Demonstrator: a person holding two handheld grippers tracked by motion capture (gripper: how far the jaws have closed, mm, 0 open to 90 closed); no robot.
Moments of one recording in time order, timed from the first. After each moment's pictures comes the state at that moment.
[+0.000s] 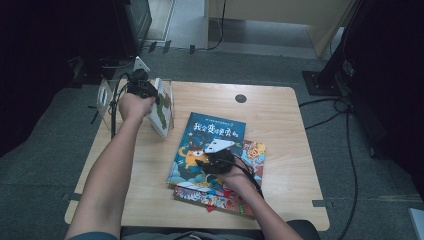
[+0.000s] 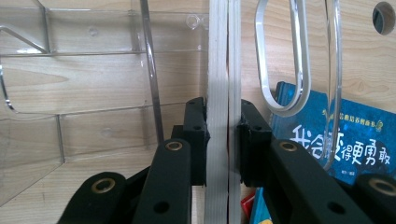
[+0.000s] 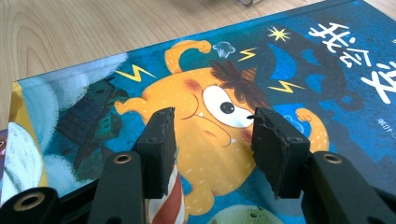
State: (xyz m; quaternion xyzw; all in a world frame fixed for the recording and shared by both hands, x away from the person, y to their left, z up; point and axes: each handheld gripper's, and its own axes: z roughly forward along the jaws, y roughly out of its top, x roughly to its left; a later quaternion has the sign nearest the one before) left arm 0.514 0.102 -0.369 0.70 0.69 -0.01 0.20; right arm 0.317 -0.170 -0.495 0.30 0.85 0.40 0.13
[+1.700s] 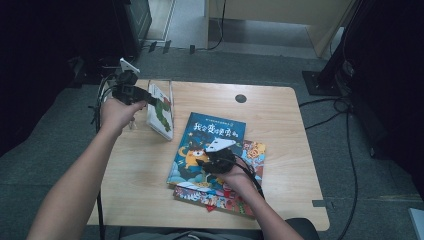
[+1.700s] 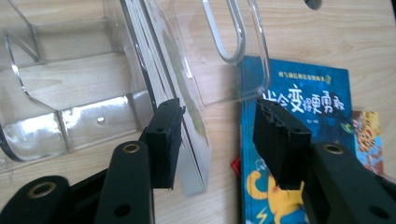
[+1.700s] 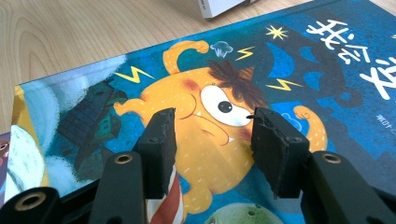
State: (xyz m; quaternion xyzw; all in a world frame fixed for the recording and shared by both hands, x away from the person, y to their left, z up) left arm 0.465 0.129 -0.338 0.75 0.61 -0.02 0.27; right arm 0.318 -0.172 -0.495 0.31 0.85 0.41 0.12
